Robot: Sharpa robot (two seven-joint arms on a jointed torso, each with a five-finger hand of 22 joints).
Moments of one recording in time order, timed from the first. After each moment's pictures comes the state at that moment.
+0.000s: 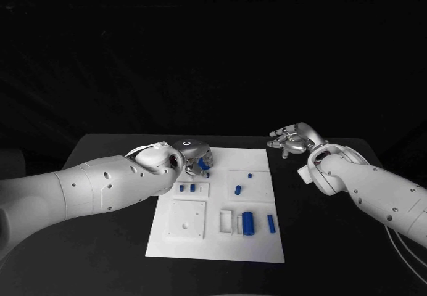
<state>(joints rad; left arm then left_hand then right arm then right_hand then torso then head) 1.29 -0.55 -0.24 1.21 -1.52 -0.28 -0.04 1.43 -0.11 0.17 -0.10 0.06 1.10 0.09 0.07 0.07 1.12 0.08 0.06 0.06 1.31 -0.03 0.97 0.40 0.08 1.26 -0.05 0.18 1.31 0.91 -0.71 0.38 1.20 -1.14 -0.39 -0.01 1.19 -0.12 0.22 -0.15 0.63 0.97 0.14 0.06 0.06 1.23 0.06 0.16 0.07 1.31 -0.03 0.79 0.71 0.12 1.47 -0.05 0.08 1.18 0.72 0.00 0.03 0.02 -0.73</state>
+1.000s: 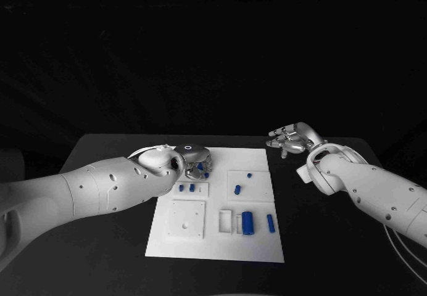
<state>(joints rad) 1.26 -0.52 -0.24 1.15 -1.54 -0.23 0.00 1.42 -0.10 0.26 -0.11 0.07 1.10 0.09 0.07 0.06 1.20 0.06 0.06 0.06 1.31 -0.04 1.07 0.38 0.08 1.27 -0.05 0.25 1.31 0.91 -0.71 0.38 1.20 -1.13 -0.39 -0.01 1.19 -0.12 0.22 -0.15 0.63 0.97 0.14 0.06 0.06 1.23 0.06 0.14 0.07 1.31 -0.03 0.79 0.70 0.12 1.46 -0.05 0.08 1.18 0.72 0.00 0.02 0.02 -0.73</state>
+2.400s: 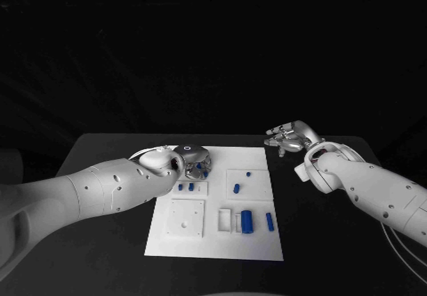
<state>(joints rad) 1.24 -0.48 -0.23 1.08 -1.54 -0.24 0.02 1.40 -0.08 0.28 -0.08 0.07 1.12 0.09 0.07 0.07 1.21 0.06 0.06 0.06 1.33 -0.04 1.09 0.38 0.08 1.27 -0.05 0.28 1.31 0.91 -0.71 0.38 1.20 -1.13 -0.39 -0.01 1.19 -0.12 0.22 -0.14 0.63 0.97 0.14 0.06 0.06 1.23 0.06 0.14 0.07 1.31 -0.03 0.80 0.69 0.12 1.46 -0.05 0.08 1.17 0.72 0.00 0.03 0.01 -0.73</state>
